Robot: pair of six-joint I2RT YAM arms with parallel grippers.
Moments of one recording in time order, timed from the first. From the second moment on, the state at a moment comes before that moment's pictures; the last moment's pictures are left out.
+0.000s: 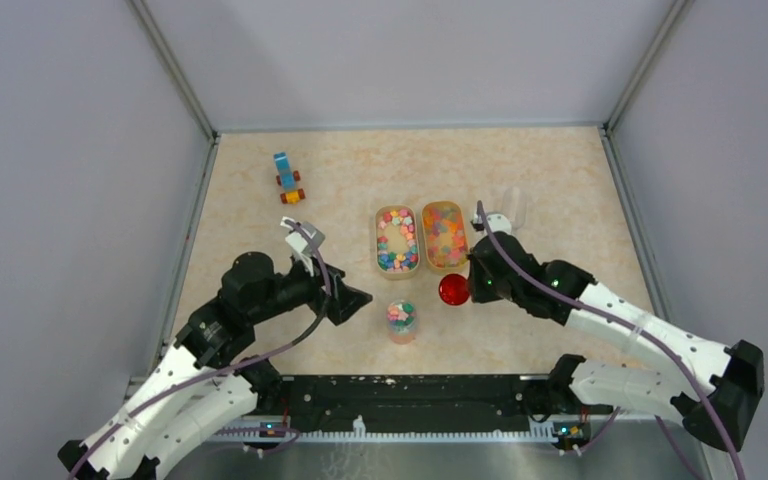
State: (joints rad) left arm -0.67 0.56 0.72 -0.46 0.28 -0.31; right arm 0.88 0.99 0.82 -0.69 0.28 0.59
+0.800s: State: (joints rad) left arm -0.67 0.69 0.53 -0.01 0.55 -0.95; right arm 1.13 1.23 1.29 -0.85 0.32 0.45
